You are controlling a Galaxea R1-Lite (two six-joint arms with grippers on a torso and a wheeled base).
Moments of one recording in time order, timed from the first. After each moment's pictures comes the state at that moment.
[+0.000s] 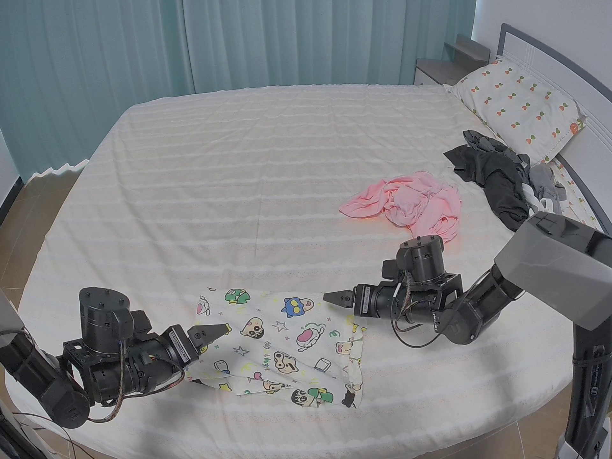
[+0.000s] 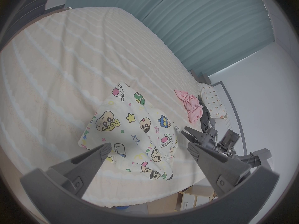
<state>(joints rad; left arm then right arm) -0.40 1.74 -0.21 -0.99 -0.10 -0.88 0.52 2.30 -1.04 -0.73 0.22 0.50</state>
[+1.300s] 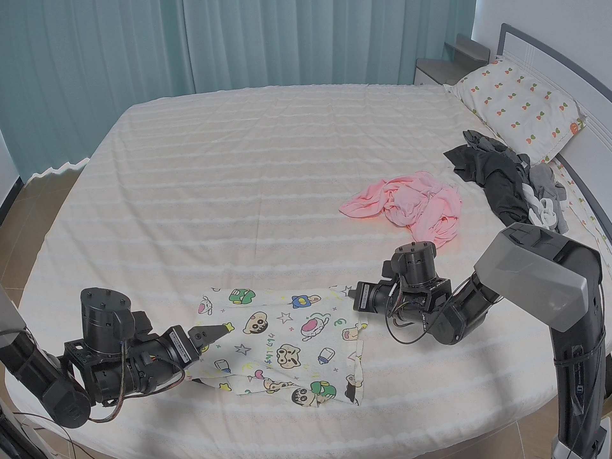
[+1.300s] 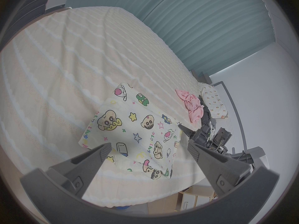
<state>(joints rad) -0.40 1.75 -0.21 -0.99 -0.10 -0.88 0.48 2.43 -1.14 -0.80 0.13 0.48</state>
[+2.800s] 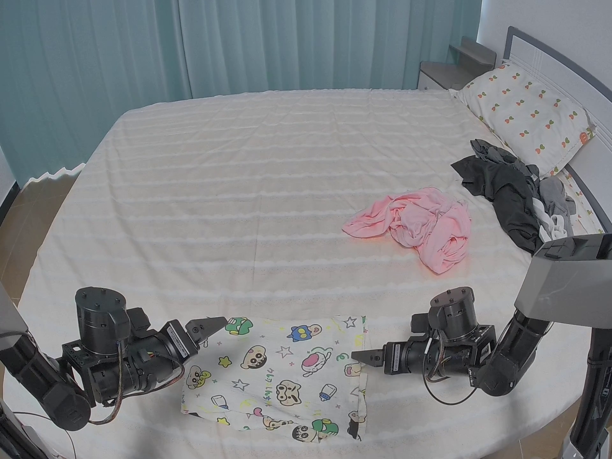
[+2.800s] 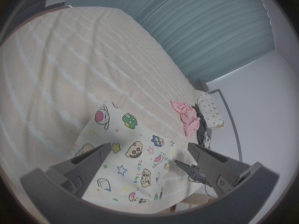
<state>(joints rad) -0.40 1.76 -0.19 -1.09 -0.10 -0.93 0.54 2.21 -0.56 -1.00 0.19 0.50</state>
